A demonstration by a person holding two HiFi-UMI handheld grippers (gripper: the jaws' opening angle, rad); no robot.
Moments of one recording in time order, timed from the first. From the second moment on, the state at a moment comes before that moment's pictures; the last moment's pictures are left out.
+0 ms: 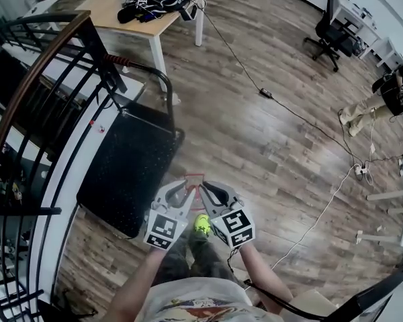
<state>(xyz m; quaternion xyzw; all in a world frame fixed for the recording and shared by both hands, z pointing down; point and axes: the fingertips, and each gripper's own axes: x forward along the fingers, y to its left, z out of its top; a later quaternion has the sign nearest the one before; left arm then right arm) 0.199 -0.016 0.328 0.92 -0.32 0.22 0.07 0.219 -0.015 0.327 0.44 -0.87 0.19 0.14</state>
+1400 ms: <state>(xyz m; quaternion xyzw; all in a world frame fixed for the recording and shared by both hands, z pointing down) 0.184 -0.068 0.677 0.90 -0.32 0.27 0.14 0.218 -0.067 0.671 0.50 -0.80 0.26 0.19</state>
